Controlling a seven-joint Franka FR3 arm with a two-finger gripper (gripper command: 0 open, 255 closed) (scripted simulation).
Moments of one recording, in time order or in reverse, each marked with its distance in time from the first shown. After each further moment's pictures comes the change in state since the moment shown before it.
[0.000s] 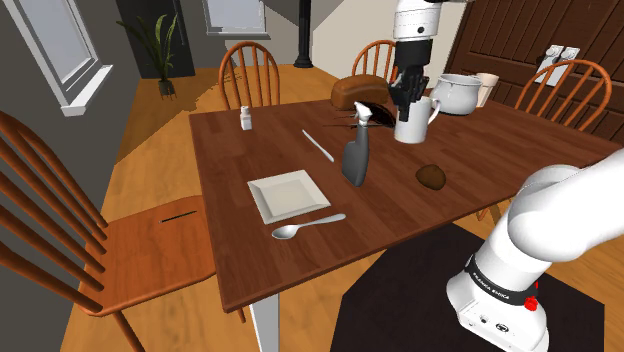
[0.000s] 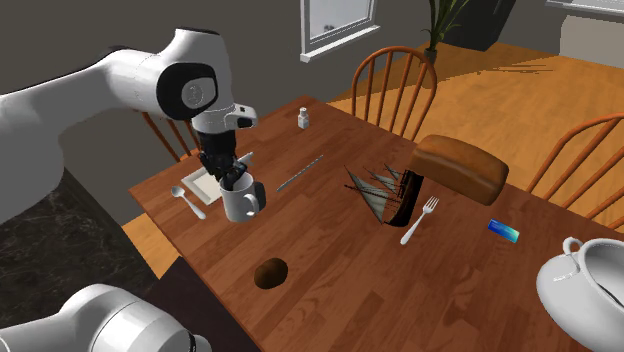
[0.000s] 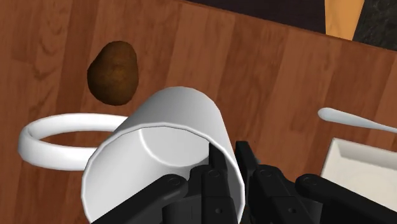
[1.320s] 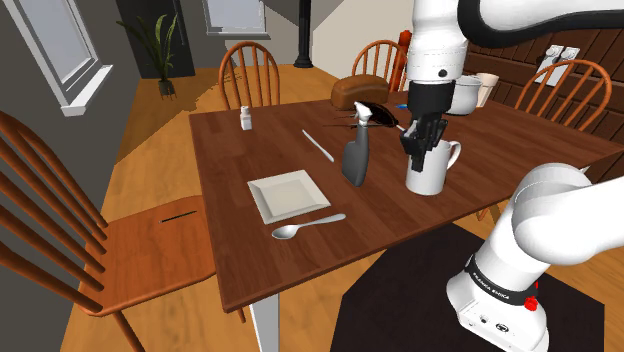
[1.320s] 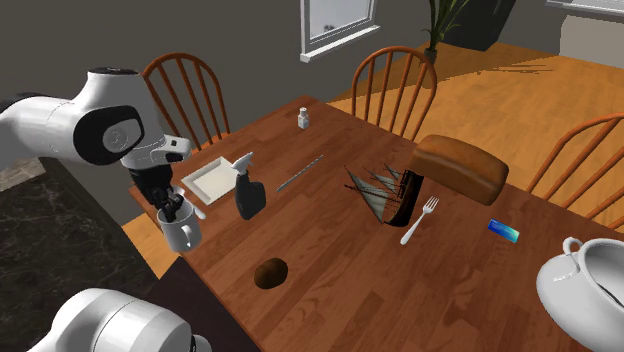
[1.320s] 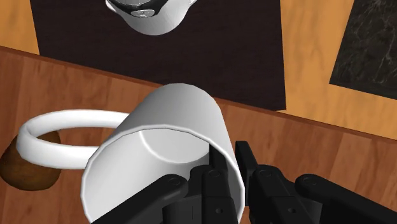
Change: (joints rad) arm 0.100 -0.317 0.195 -0.303 0.184 -0.006 0.212
